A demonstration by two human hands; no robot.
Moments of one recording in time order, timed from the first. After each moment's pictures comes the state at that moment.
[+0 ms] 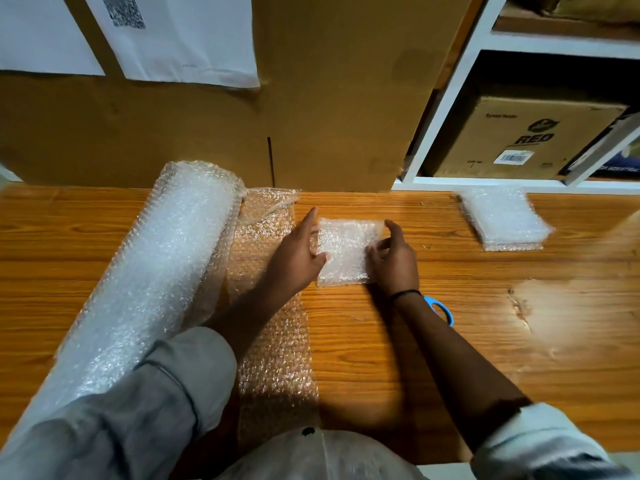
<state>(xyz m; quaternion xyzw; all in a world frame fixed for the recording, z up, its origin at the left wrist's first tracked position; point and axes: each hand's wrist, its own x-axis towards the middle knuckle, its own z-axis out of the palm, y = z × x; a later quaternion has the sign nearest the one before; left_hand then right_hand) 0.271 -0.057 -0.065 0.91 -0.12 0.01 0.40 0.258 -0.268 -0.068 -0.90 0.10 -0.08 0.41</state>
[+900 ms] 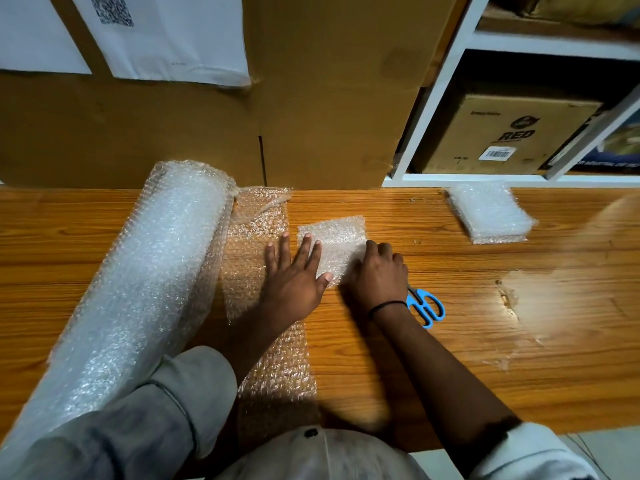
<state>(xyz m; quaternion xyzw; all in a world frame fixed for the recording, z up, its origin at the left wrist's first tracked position) 0.239 -0.064 -0.091 0.98 -0.16 -0.06 0.04 0.222 -0.235 -0.057 -0.99 0.11 -0.01 0.11</state>
